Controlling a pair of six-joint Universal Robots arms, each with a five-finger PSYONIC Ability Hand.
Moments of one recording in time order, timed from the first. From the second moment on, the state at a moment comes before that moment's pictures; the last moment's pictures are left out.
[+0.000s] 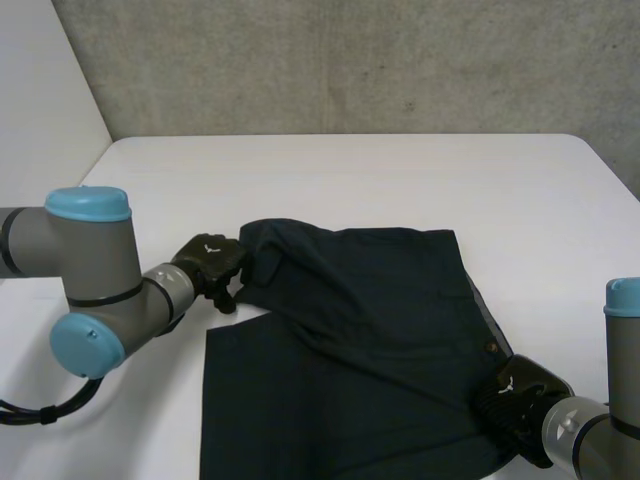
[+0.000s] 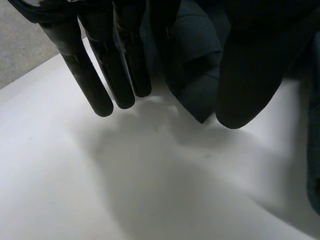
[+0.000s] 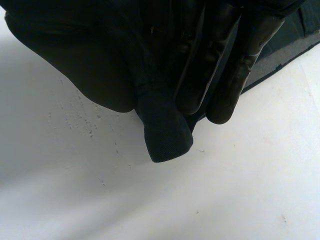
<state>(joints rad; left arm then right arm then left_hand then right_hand) 4.38 -2.25 -1.37 3.14 -1.34 3.53 1.90 -1.34 1.97 0.23 1.52 2.19 0.70 0.70 0.70 0.70 0.52 0.97 1.19 1.20 1.19 1.00</state>
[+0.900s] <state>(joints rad) 4.30 -2.14 -1.37 3.11 -1.59 3.55 1.90 -1.33 1.98 0.22 1.52 2.19 1.13 1.19 1.19 1.19 0.97 0.97 1.19 1.20 1.19 1.00</state>
